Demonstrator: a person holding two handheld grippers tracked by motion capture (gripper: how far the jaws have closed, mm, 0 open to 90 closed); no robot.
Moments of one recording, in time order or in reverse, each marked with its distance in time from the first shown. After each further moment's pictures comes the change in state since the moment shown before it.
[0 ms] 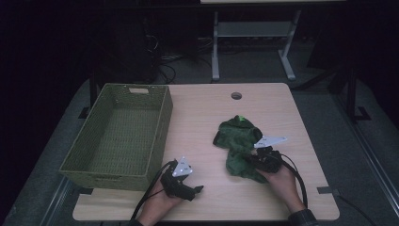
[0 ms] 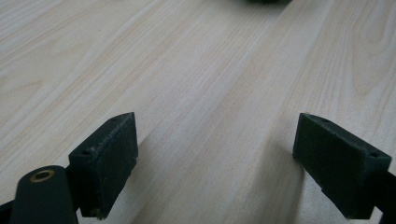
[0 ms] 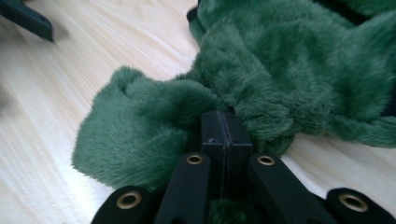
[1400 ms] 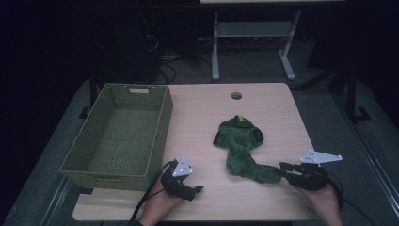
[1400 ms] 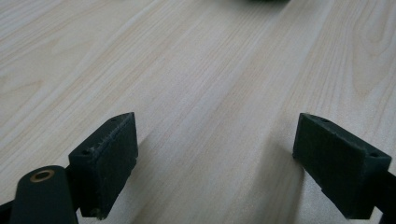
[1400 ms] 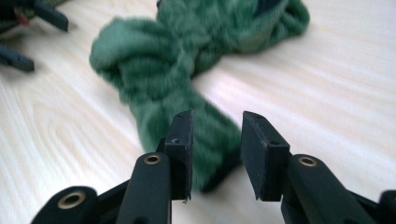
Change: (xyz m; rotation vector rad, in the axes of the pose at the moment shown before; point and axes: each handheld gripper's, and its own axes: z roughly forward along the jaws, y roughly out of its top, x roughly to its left) left arm 0.000 0.000 0.000 0.001 -0.001 -0.002; right arm -0.030 -0.073 -0.097 -0.108 -0.026 0.077
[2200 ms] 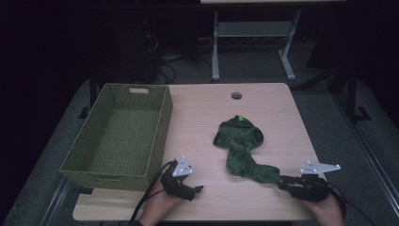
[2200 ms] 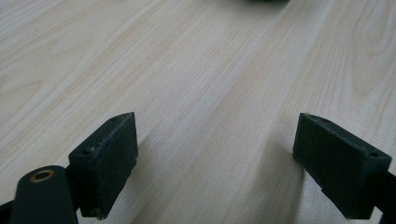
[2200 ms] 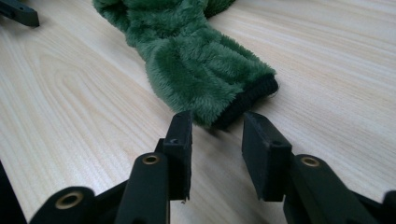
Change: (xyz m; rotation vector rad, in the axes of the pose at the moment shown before) left arm 0.000 0.000 0.000 0.002 0.001 0.000; right arm -0.001 -0.029 0.006 0.086 0.062 0.030
